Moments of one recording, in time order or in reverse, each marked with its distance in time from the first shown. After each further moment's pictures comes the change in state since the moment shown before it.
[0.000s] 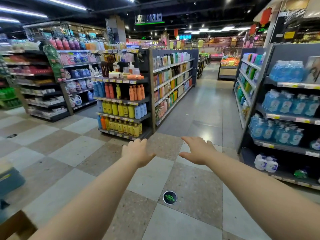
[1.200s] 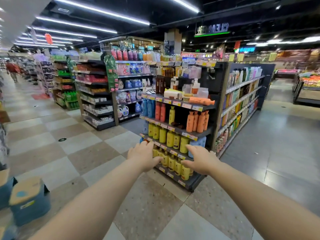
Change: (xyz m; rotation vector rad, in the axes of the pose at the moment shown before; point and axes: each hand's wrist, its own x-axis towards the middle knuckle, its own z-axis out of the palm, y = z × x) left_hand 0.568 -0.375 -0.037 -0.012 0.082 -0.225; right_hand 0.700 -0.261 -0.001 0.033 -0.020 -0.308
